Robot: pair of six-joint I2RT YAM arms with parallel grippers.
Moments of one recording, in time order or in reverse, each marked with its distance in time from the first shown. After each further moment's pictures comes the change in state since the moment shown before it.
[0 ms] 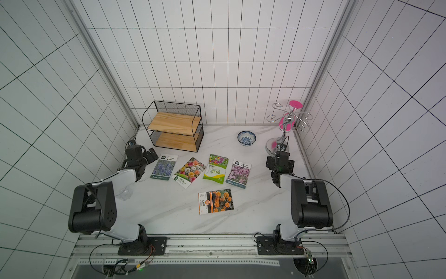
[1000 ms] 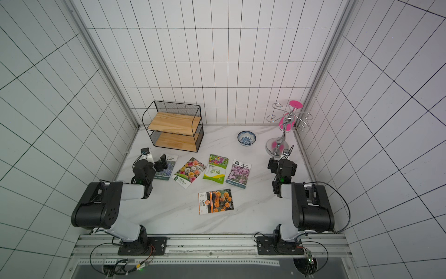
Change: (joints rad) left arm -0.109 0.060 -0.255 0.592 0.073 0.205; right arm -0.027 -0.034 -0.188 0.354 -0.026 0.003
